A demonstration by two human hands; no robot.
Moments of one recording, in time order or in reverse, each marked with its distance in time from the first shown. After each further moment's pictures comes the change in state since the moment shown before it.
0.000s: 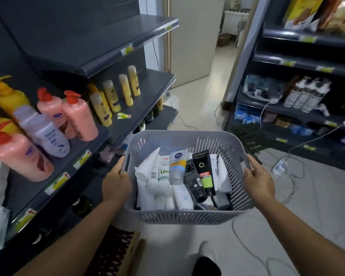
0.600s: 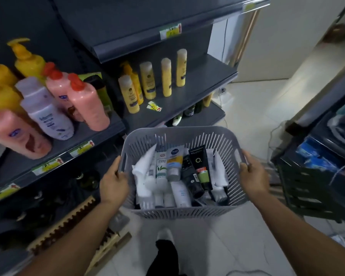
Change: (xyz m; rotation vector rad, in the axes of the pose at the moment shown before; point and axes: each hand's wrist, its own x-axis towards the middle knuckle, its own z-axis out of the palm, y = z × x) left_hand 0.113 0.044 0.097 -0.061 0.327 -0.388; right_hand 0.272 -0.108 0.127 -0.140 -0.405 -0.344
